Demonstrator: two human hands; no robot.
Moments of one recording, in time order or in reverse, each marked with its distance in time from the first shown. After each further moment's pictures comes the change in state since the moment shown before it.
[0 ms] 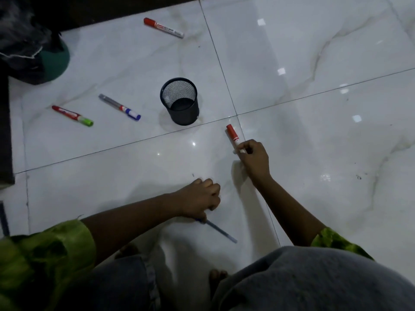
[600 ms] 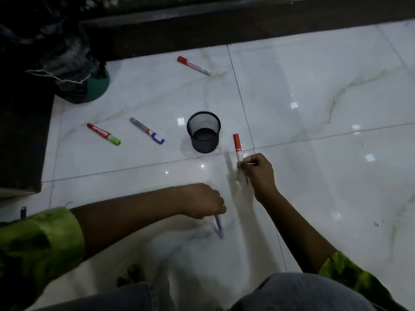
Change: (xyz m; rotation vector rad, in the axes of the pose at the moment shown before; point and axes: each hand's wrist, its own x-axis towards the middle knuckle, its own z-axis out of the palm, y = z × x) left_hand -0.039 -0.031 -0.068 0.267 0.008 0.104; right_hand 0.010 -0.070 0.008 0.304 -0.095 0.061
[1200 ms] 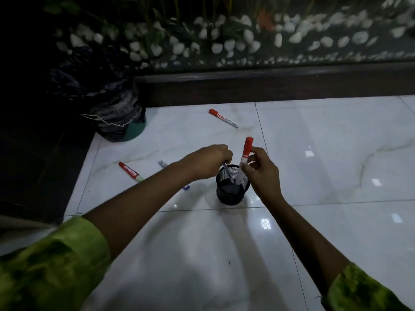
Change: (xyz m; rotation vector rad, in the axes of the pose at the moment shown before) left_hand -0.051 -0.138 -0.081 -0.432 0.549 -0.643; right_hand 0.048 -0.108 0.066 -0.325 -0.022 -0.518
